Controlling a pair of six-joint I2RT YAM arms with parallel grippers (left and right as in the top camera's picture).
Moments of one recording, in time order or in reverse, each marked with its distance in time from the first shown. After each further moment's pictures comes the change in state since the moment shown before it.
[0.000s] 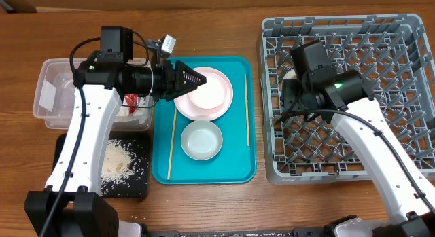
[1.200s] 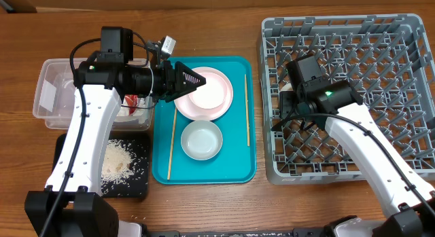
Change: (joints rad) left arm 0.000 0.000 0.000 -0.015 -0.017 0.000; right arm 0.000 0.001 -0.153 0.094 -0.031 0.000
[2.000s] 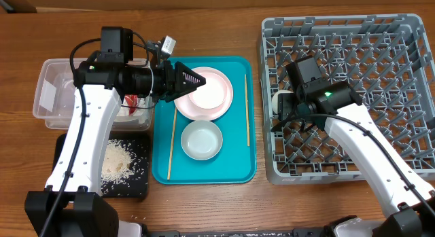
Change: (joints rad) left arm 0.000 0.000 0.000 0.000 0.000 0.000; right arm 0.000 0.000 -0.011 -0.008 -0.006 0.001
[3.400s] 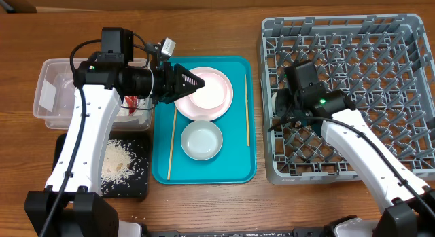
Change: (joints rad) left arm 0.000 0.000 0.000 -0.025 -0.019 0.000; right arm 0.000 0.000 -0.116 0.282 -0.032 0.022
